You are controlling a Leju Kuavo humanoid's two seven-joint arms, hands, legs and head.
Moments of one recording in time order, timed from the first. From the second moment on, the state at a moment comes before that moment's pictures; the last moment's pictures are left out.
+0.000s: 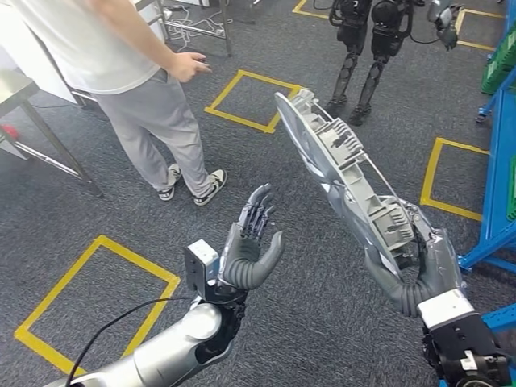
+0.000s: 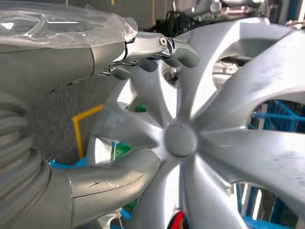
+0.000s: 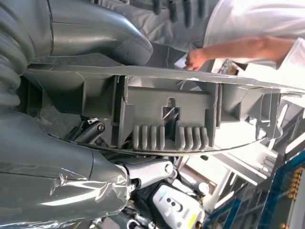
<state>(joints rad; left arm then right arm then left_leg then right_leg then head) -0.26 0.04 -0.68 -1.50 0.28 0.38 -0.52 -0.24 -0.24 0.74 -1.92 0.08 -0.25 -0.17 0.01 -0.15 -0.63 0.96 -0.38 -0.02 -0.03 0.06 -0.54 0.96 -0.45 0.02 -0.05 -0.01</state>
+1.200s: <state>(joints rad) -0.28 0.07 -0.67 -1.49 0.24 0.45 -0.50 -0.23 -0.21 0.68 -1.87 0.08 -0.22 -0.18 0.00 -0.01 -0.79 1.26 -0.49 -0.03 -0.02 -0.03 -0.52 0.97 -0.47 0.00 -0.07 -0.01</state>
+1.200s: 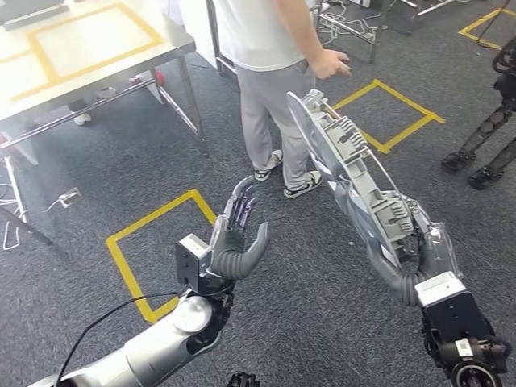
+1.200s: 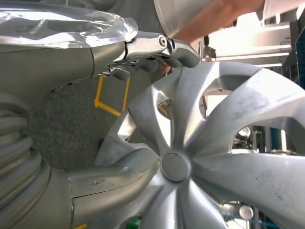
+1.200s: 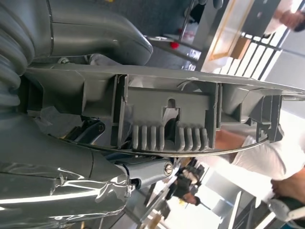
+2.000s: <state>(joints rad) -0.27 0.06 -0.66 -1.50 0.21 0.46 -0.48 -0.24 -0.21 0.66 -1.84 0.08 -0.21 -0.19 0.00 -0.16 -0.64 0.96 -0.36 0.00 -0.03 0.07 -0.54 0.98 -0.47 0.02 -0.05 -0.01</state>
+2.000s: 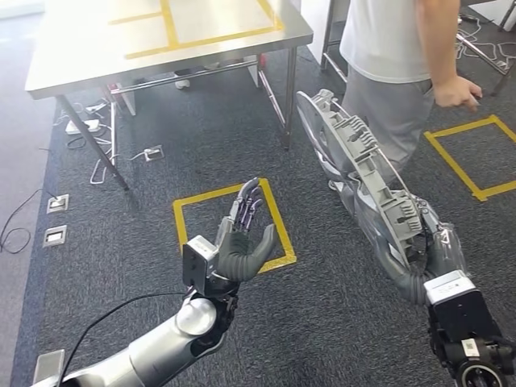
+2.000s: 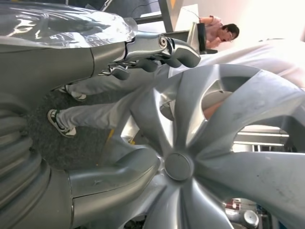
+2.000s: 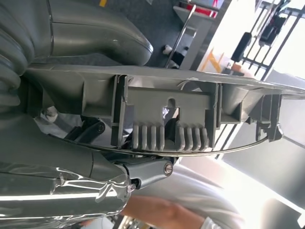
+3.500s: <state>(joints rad) -0.29 0.05 -0.66 -1.48 0.26 0.42 -0.48 -0.25 -0.21 0.66 -1.83 0.05 -0.25 -0.18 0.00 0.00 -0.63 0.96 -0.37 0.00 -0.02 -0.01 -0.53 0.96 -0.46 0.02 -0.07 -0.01</state>
